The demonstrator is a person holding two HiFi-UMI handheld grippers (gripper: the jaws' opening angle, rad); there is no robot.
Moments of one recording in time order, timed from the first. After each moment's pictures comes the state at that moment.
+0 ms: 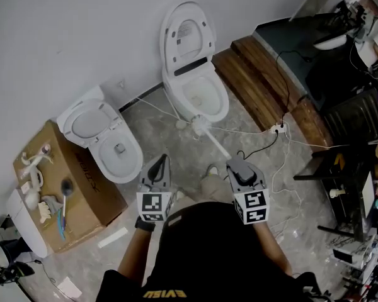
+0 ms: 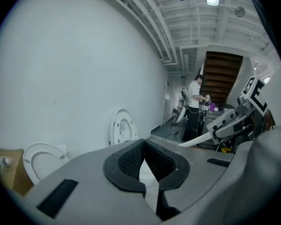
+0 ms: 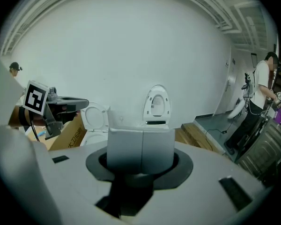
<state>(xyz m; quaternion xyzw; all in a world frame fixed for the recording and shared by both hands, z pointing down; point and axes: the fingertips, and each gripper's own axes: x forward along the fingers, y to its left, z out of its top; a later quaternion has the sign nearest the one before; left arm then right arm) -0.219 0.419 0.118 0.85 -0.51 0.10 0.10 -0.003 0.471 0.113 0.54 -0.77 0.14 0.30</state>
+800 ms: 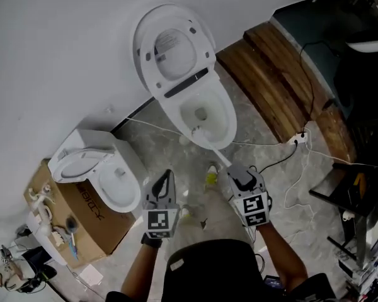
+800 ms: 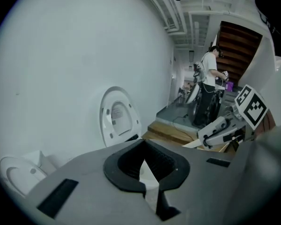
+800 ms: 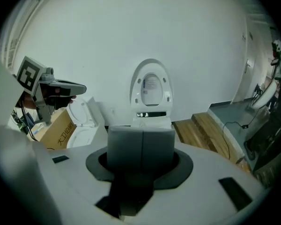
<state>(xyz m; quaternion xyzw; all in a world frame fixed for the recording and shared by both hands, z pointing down) -0.069 0.140 0.209 0.82 -0.51 0.22 0.14 0.131 0.172 0.261 0.46 -0.79 0.22 0.34</state>
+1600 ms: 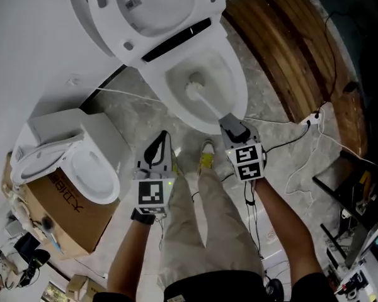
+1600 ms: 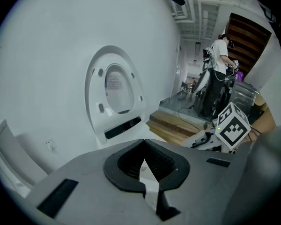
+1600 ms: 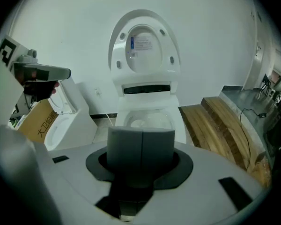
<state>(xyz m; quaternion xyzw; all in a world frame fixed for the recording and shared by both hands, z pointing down) -0.035 0.016 0.438 0.81 -0.50 0.24 0.18 0.138 0.022 0.548 0.43 -0.78 0.25 0.37</state>
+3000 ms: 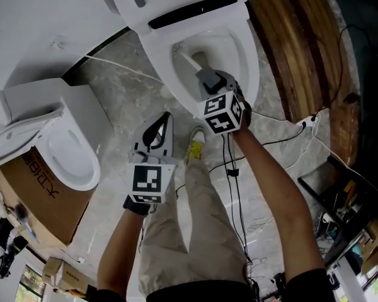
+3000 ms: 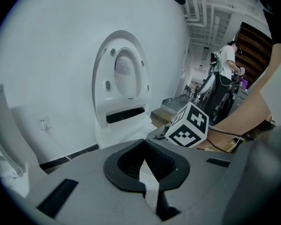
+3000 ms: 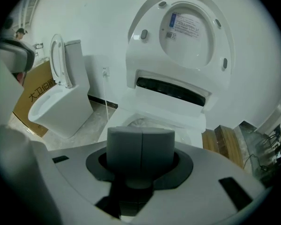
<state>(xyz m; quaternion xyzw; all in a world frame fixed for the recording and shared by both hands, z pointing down) -0.059 0.016 0.523 0.80 -0.50 0.21 0.24 0.032 -0.080 0.645 0.35 -0.81 0.11 0.46</state>
